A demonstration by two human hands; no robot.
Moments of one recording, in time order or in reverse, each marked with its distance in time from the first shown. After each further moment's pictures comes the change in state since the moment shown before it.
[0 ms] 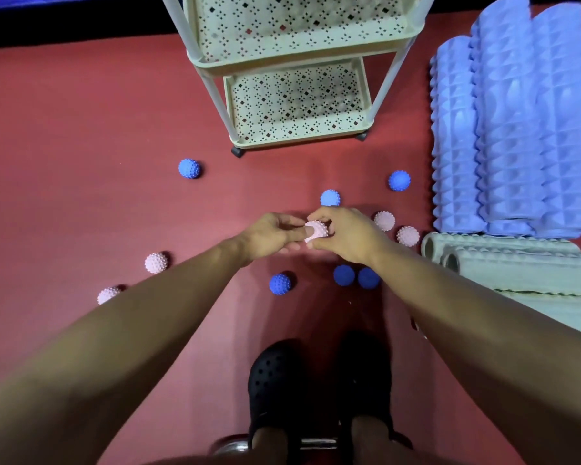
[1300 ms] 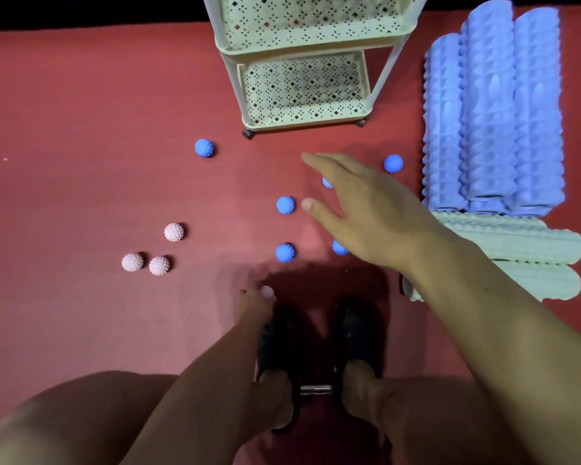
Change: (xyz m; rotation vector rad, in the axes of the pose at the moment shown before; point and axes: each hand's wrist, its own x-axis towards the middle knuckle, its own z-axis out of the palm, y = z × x) left_hand -0.103 -0.164 0.094 0.211 0.472 -0.446; right_hand -0.158 -0.138 -0.079 -0.289 0.171 -0.201
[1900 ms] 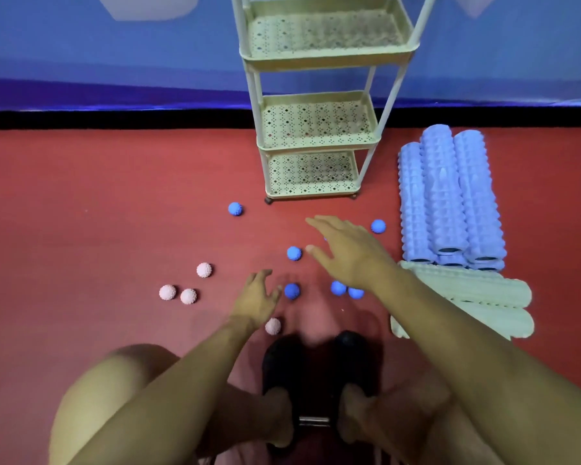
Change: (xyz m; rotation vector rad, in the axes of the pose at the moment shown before) left_hand -0.125 0.055 -0.117 0.086 0.160 0.496; right_hand -0.050 -0.029 -0.007 -0.105 -0.005 -0.028
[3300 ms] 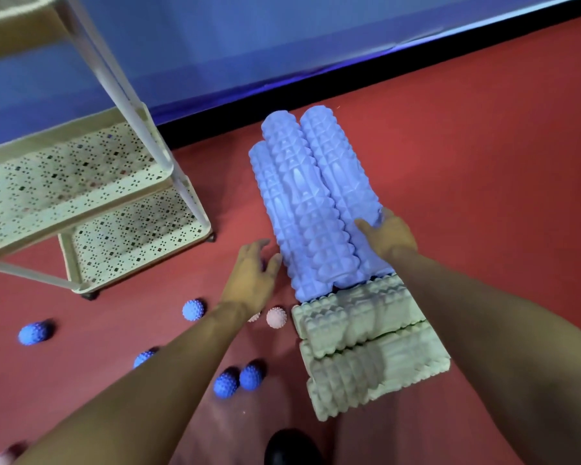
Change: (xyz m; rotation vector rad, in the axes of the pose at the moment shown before) left_hand 0.228 0.287 0.191 -0.051 -0.159 0.393; right_hand 0.038 0.491 0.053 0.522 0.391 1.025
